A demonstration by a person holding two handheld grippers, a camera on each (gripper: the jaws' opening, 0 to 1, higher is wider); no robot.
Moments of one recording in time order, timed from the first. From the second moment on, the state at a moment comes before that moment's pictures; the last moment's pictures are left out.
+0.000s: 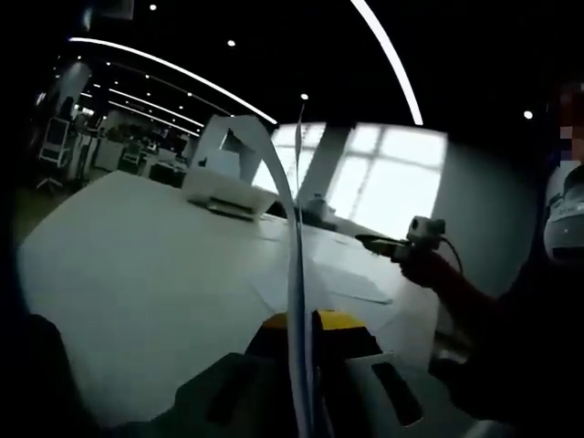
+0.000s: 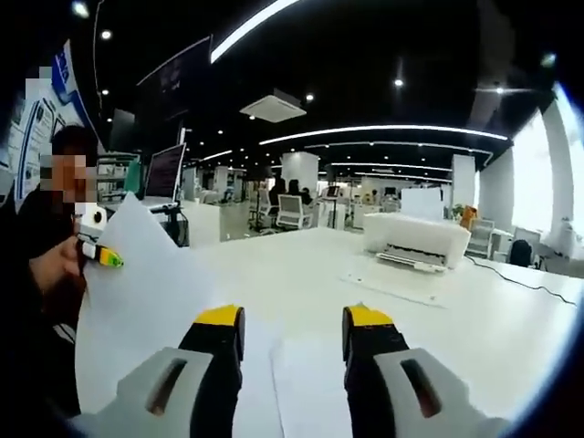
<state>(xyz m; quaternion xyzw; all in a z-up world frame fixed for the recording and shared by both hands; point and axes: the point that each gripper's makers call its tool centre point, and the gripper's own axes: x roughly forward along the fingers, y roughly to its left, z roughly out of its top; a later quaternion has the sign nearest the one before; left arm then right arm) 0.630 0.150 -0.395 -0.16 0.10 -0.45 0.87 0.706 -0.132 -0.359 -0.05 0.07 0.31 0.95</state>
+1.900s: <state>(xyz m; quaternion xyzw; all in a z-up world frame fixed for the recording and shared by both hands) 0.633 0.148 -0.394 -0.15 0.11 -0.45 0.87 0.736 -0.165 -0.364 -0.04 0.10 0.28 0.95</state>
